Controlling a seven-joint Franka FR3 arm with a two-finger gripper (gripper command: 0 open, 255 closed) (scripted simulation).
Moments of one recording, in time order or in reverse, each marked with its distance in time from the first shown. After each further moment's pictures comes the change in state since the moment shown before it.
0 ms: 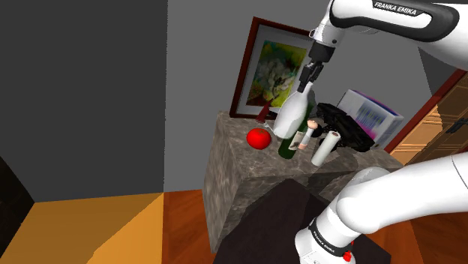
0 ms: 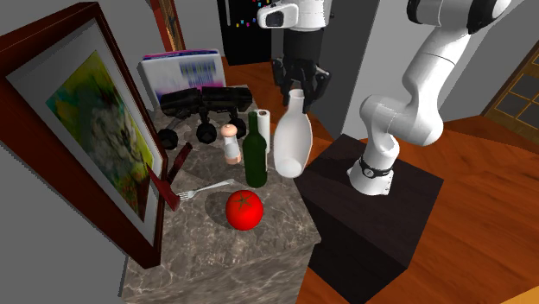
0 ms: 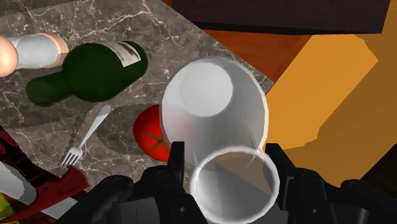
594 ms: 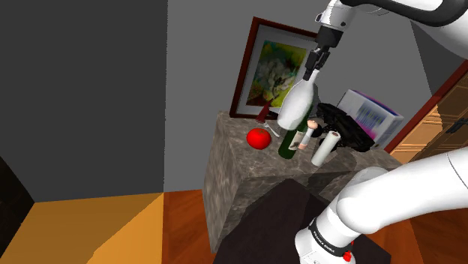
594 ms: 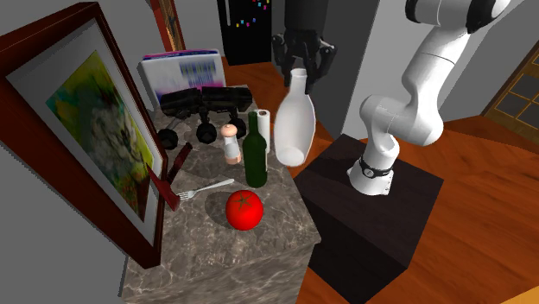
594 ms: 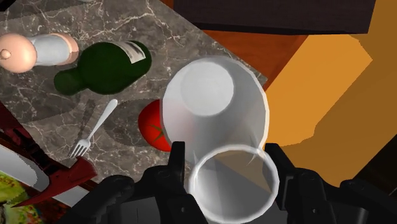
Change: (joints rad) arm 0.007 0.045 0.004 0.165 0.011 -0.121 -0.007
